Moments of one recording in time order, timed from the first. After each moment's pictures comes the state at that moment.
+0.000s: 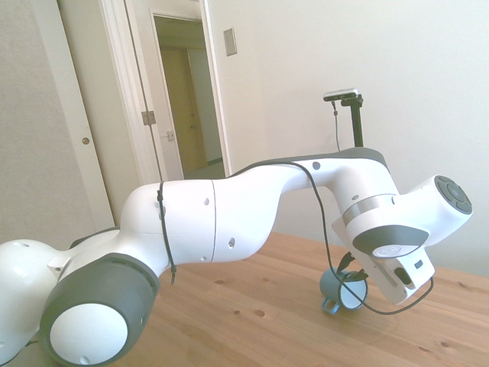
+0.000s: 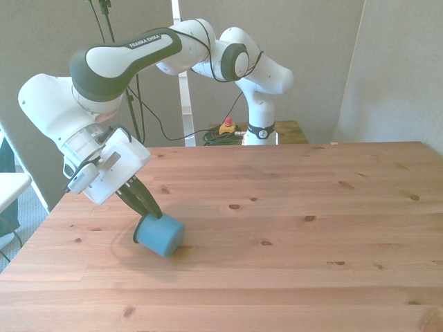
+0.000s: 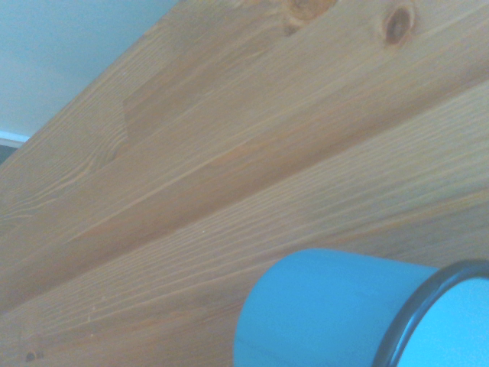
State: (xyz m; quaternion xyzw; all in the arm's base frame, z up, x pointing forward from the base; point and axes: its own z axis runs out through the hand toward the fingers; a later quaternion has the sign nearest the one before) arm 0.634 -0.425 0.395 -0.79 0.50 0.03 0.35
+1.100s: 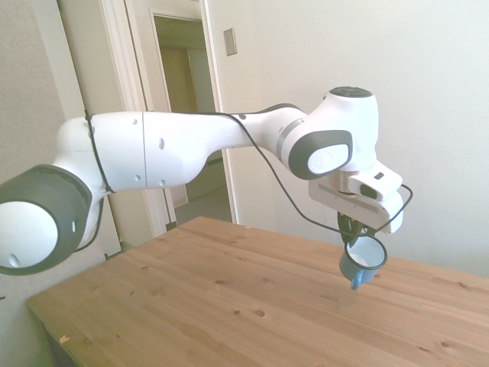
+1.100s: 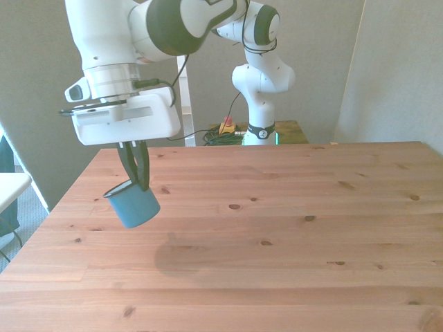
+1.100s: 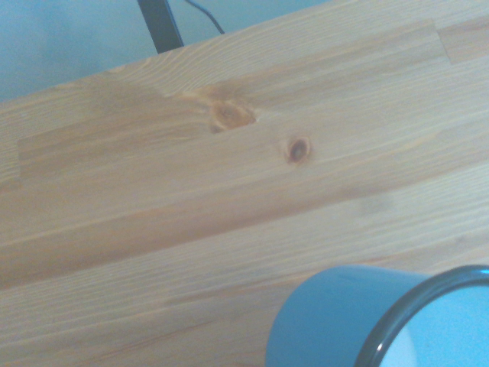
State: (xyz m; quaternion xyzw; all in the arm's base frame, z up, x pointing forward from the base) arm 0.636 -0.336 0.507 -0.85 0.50 -0.11 0.10
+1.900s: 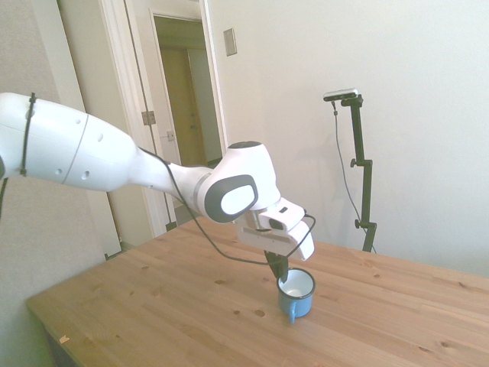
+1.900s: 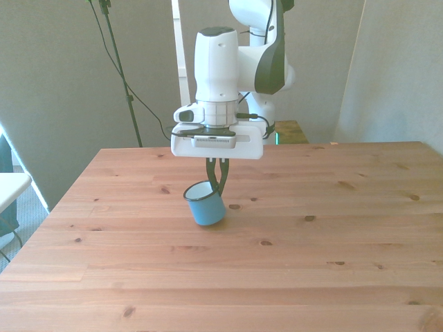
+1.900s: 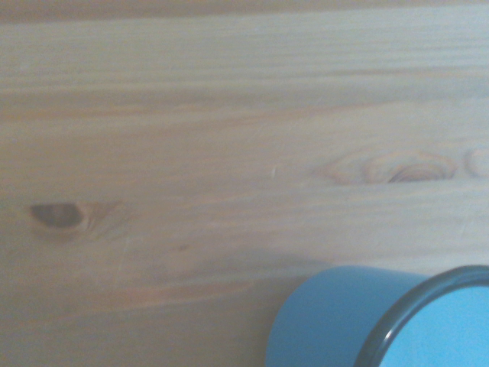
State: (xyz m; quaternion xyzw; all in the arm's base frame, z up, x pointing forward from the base) arm 0.557 -0.178 0.419 -0.89 0.44 -0.11 0.01
